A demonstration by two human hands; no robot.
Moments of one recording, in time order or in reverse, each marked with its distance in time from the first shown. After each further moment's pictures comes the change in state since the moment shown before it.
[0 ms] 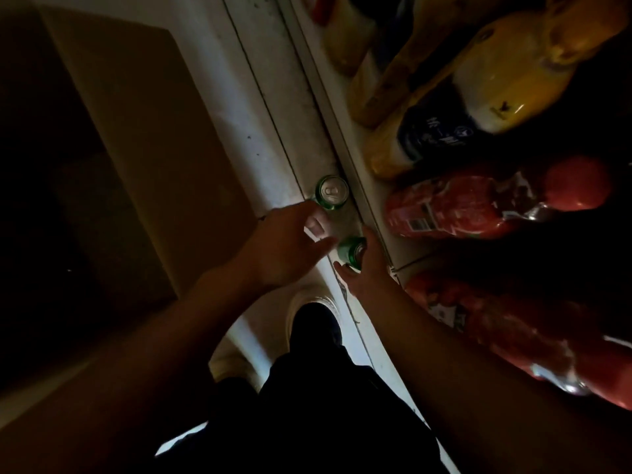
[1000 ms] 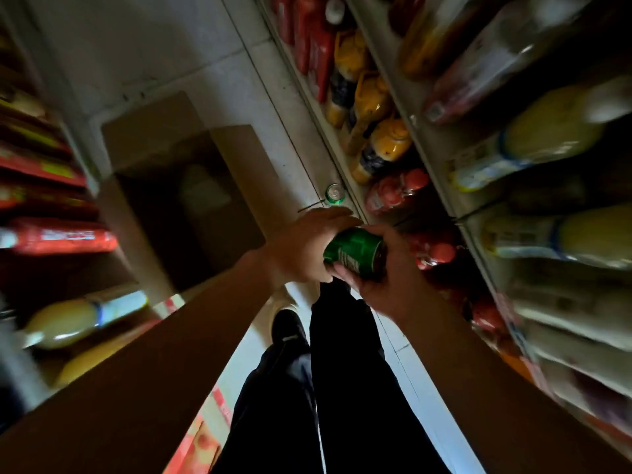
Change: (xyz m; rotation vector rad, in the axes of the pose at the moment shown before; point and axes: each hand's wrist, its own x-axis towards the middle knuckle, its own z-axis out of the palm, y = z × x) left_hand -0.192 0.201 -0.102 0.385 -0.207 0.321; right_hand -0.399 -0.039 -0.020 0.009 -0.345 0.141
